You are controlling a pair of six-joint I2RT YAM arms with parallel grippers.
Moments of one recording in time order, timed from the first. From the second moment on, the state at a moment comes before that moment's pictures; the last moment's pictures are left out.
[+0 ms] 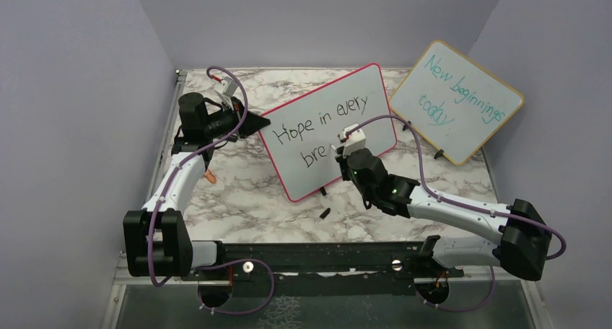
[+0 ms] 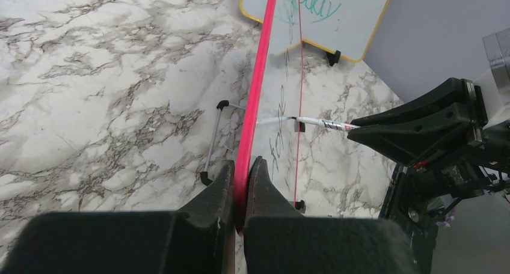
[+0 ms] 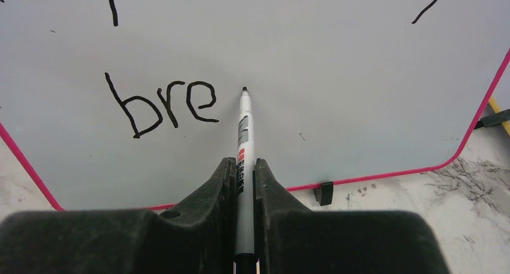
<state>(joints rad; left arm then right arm) -0.01 1.30 0.89 0.17 0.96 -0.26 0.97 1.21 0.74 0.05 0.58 0.14</state>
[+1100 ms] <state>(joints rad) -0.01 1.30 0.89 0.17 0.96 -0.26 0.97 1.20 0.74 0.03 0.48 0.14</state>
